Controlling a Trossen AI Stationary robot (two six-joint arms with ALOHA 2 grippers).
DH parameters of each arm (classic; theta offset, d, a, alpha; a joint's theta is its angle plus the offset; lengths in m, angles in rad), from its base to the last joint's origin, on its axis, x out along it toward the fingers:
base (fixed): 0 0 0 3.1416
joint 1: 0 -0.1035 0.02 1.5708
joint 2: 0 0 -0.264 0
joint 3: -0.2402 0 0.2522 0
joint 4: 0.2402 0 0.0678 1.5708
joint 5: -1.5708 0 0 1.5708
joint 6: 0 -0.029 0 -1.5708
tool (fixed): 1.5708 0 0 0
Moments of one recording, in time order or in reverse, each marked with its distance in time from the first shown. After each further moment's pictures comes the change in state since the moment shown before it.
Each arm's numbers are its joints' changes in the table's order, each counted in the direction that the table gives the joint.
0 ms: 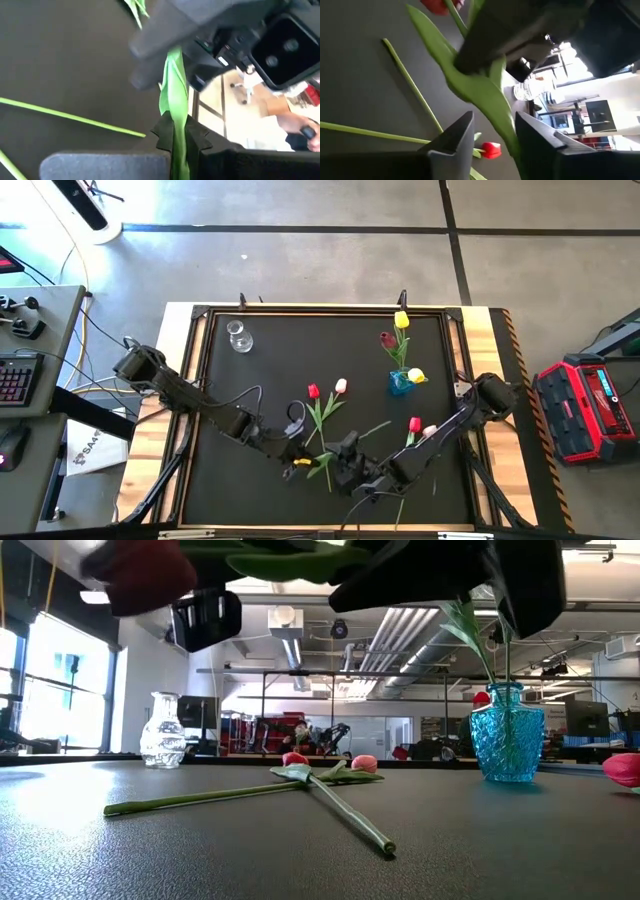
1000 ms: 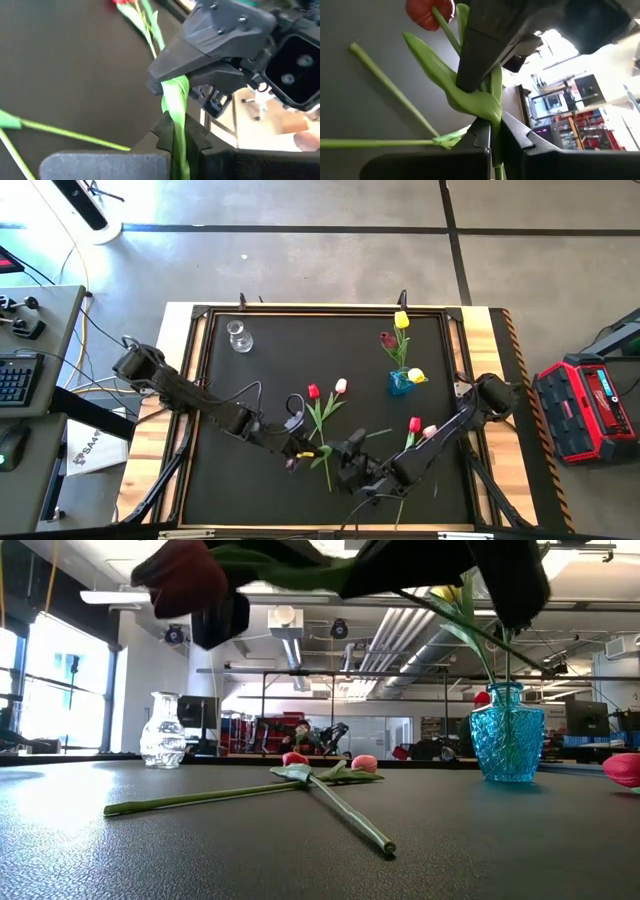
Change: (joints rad) left arm -0.012 -0.017 0.001 -0.004 0.083 -0.043; right arm -0.004 -0.003 0.001 0.029 -0.123 -0.167
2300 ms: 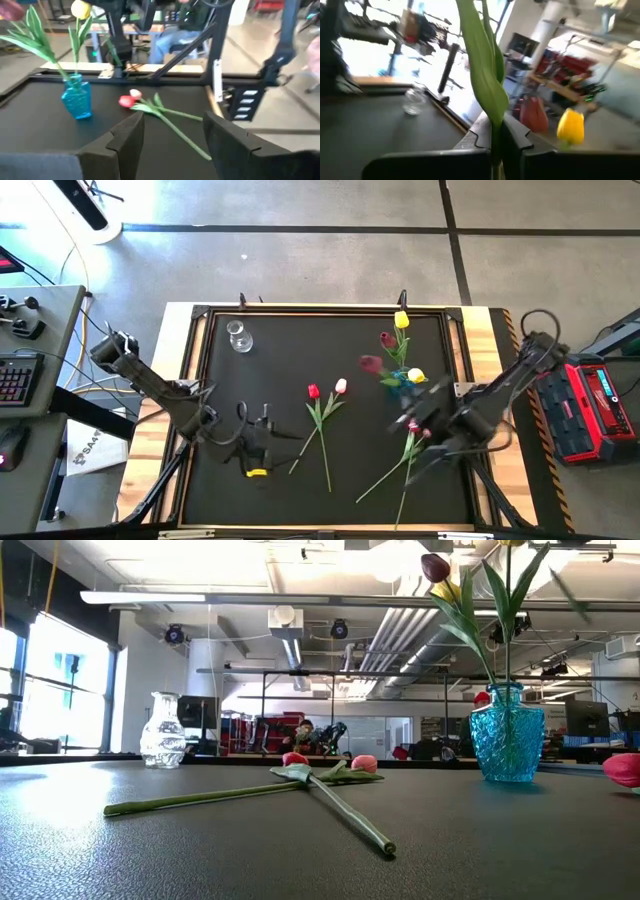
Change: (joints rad) left arm 0.208 -0.254 0.000 0.010 0.443 -0.686; right arm -0.083 -0.638 0.192 0.598 -0.454 -0.867
